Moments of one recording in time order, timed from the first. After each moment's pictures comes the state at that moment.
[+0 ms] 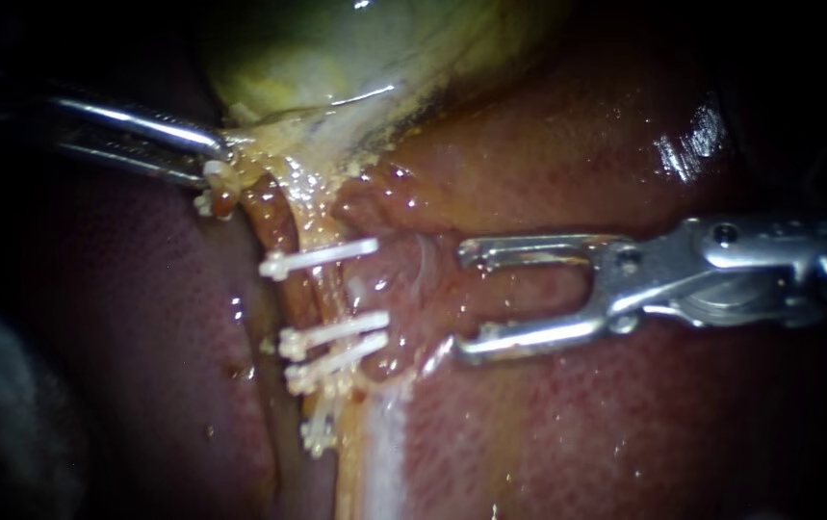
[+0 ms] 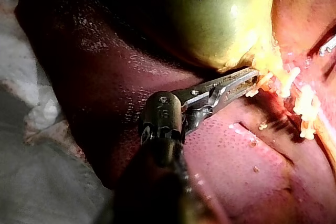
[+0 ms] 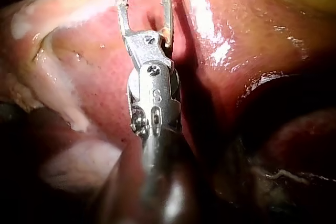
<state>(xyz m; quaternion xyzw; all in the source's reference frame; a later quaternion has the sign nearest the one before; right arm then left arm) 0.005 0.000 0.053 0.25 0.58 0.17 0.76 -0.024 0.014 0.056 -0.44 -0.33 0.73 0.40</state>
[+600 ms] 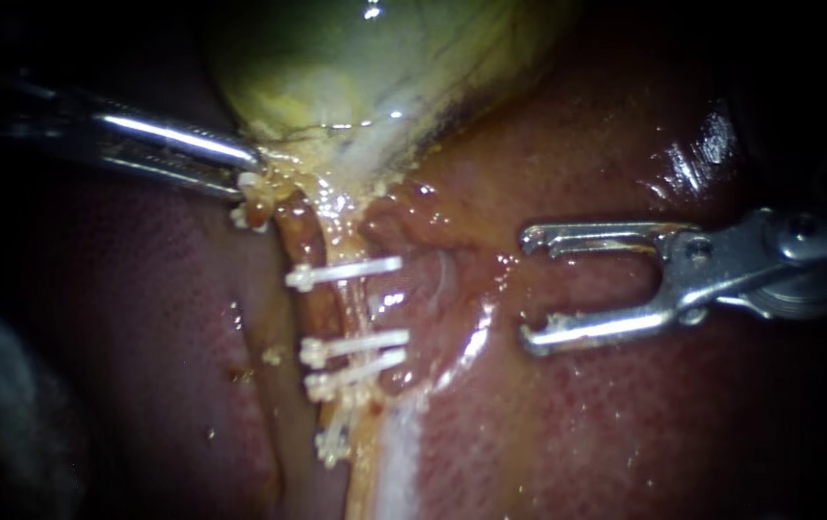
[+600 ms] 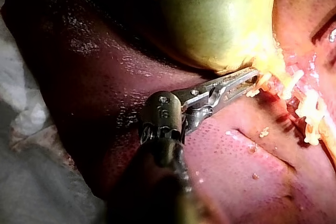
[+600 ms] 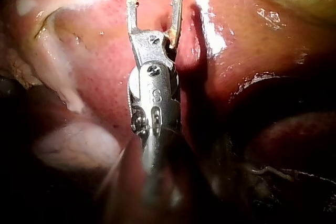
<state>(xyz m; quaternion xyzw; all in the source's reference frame) 0.003 0.001 0.052 0.24 0.57 0.16 0.77 -0.029 0.013 0.061 -0.45 -0.33 0.74 0.39</state>
